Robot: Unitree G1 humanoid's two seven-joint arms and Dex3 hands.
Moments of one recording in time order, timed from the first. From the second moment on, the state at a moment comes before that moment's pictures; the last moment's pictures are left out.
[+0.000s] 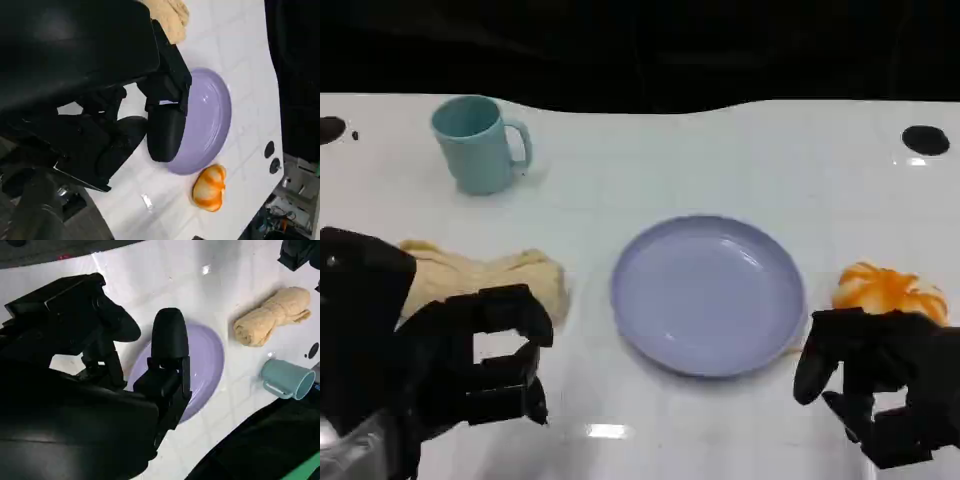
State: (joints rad) left arm -0.03 0.25 0.07 -0.53 -0.43 1.00 -0.21; right arm 0.11 -0.40 0.13 -0.60 -0.10 0.52 0.40
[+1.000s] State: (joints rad) left arm -0.04 0.25 0.08 -0.53 -0.43 1.01 -0.21; right arm 0.10 -0.40 0.13 -0.60 -0.10 0.52 0.40
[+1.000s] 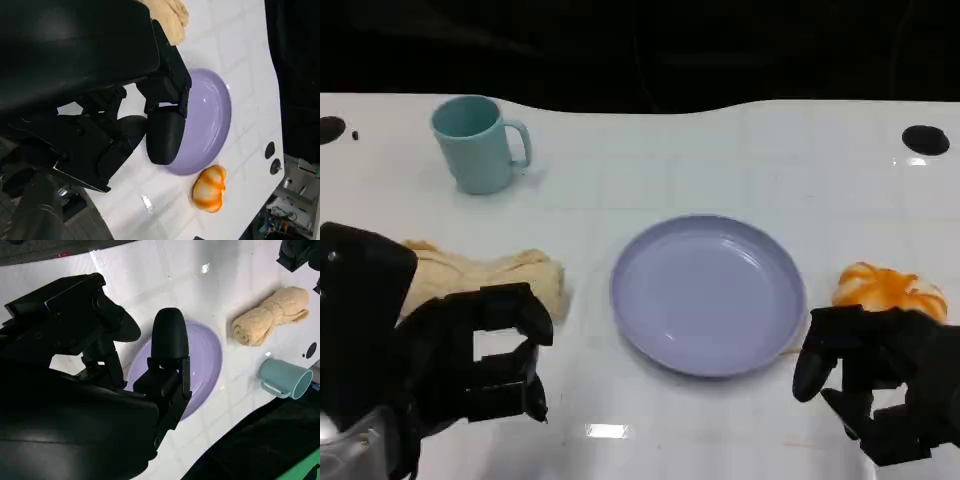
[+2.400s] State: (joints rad) left arm -0.41 0.60 -0.35 0.07 0.64 0.13 -0.36; right arm 0.08 -0.39 0.15 -0.60 -0.12 0.52 0.39
